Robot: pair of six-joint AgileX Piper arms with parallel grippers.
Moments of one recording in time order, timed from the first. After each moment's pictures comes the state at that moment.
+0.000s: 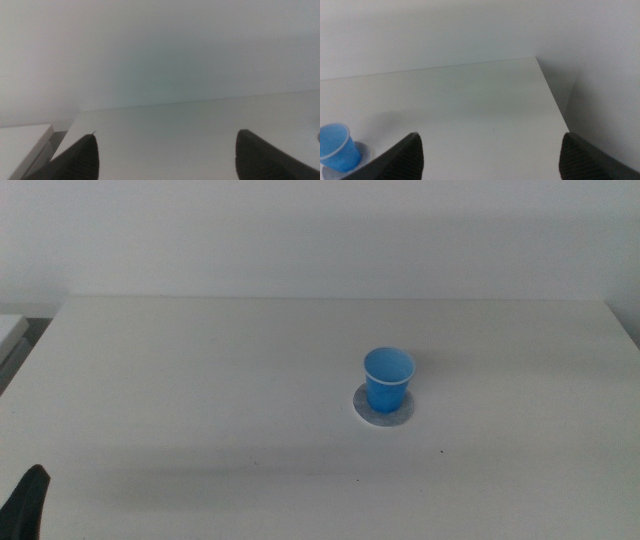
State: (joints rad) left arm -0.10 0.00 0.00 0.10 0.09 -0.07; right arm -0.05 0.72 -0.79 -0.08 0.61 0.13
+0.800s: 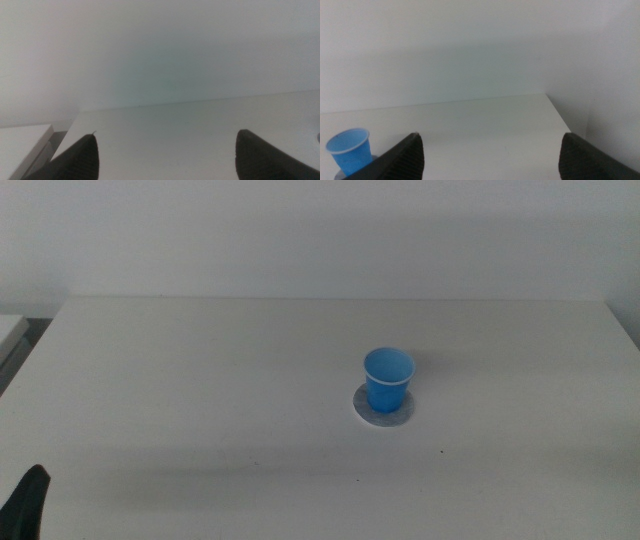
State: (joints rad) left arm -0.10 0.00 0.00 0.10 0.09 -0.07; right arm -0.05 0.09 -0.23 -0.01 0.33 0.08
